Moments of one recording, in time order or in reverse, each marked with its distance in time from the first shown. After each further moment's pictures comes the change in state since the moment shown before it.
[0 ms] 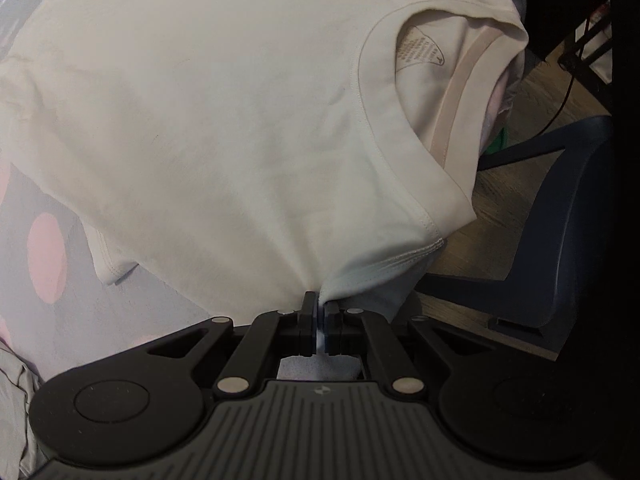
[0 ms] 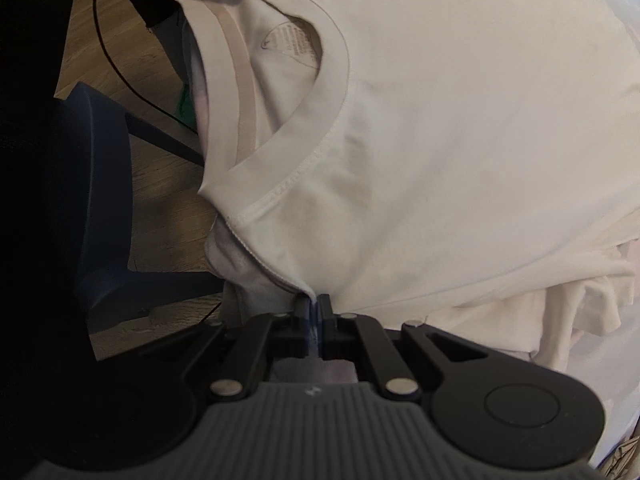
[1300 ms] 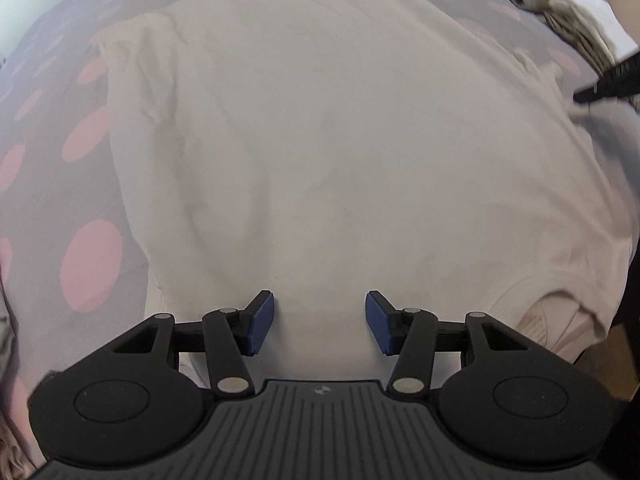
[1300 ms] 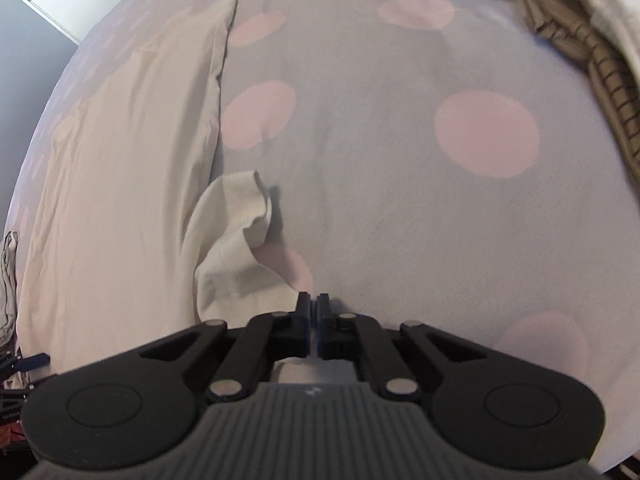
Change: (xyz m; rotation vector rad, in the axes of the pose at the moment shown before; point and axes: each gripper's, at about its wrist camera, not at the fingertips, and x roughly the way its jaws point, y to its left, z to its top) left arm -0.012 0.074 0.049 -0.545 -0.289 0.089; right arm -0.040 -0.171 -0.134 1.492 -0.434 -0.047
